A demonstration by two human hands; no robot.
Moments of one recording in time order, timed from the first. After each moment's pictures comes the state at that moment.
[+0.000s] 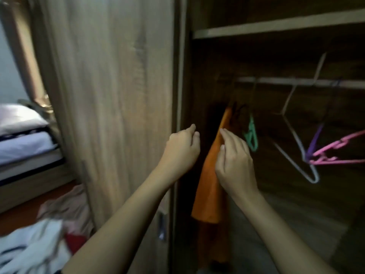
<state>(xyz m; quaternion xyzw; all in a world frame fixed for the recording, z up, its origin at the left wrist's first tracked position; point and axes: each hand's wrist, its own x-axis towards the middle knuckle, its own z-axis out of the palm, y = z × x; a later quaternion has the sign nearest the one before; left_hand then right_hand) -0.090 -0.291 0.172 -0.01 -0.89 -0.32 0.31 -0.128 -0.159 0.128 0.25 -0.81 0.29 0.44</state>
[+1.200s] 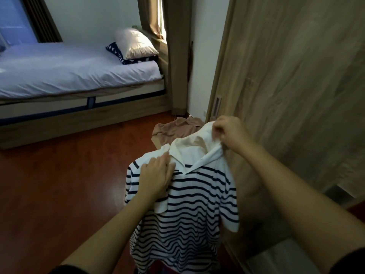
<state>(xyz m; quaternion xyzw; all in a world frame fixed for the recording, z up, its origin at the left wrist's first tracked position) 0.140 -0.722 -0.115 0.30 -0.91 -0.13 0.24 -0.056 -0.600 0.012 0.52 -0.83 0.20 0.06</state>
